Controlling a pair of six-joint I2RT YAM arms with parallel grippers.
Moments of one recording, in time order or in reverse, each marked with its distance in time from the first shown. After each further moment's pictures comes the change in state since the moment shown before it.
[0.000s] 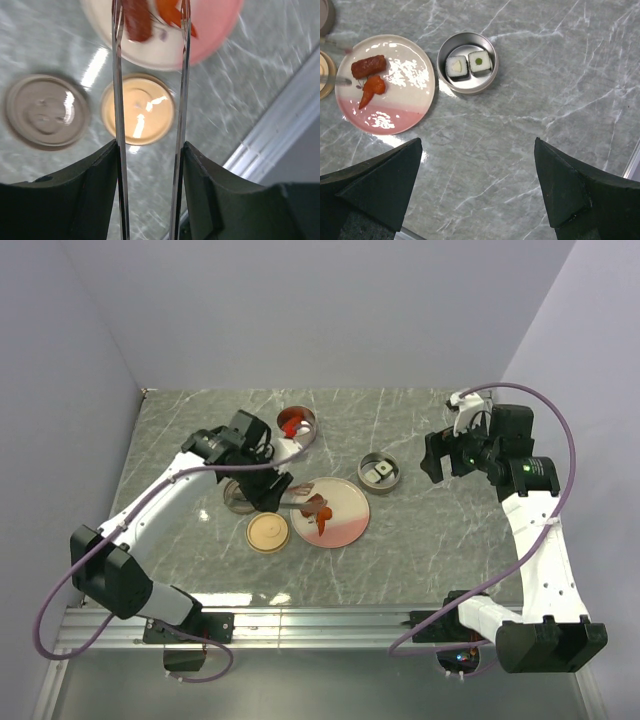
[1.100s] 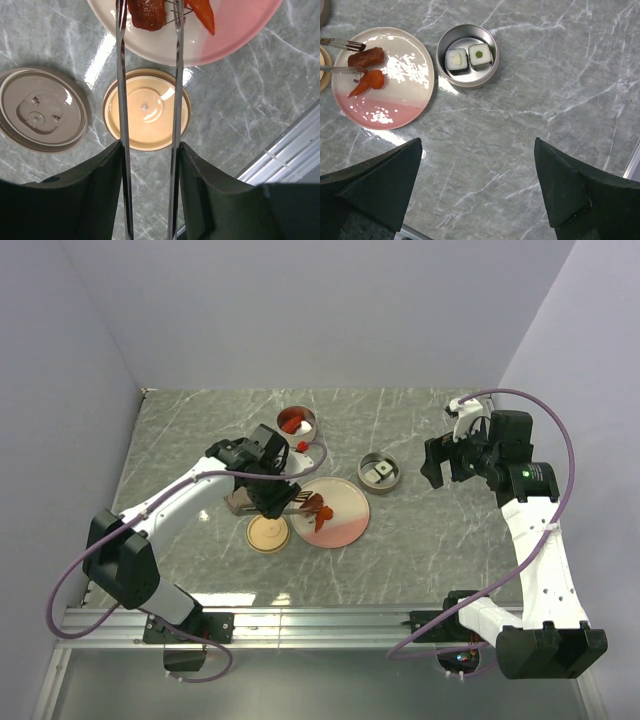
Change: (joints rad) left arm -0.107 0.052 -0.117 0.094 -0.154 -0.041; right arm 0.000 -0.033 -0.046 -0.002 0.007 -0.008
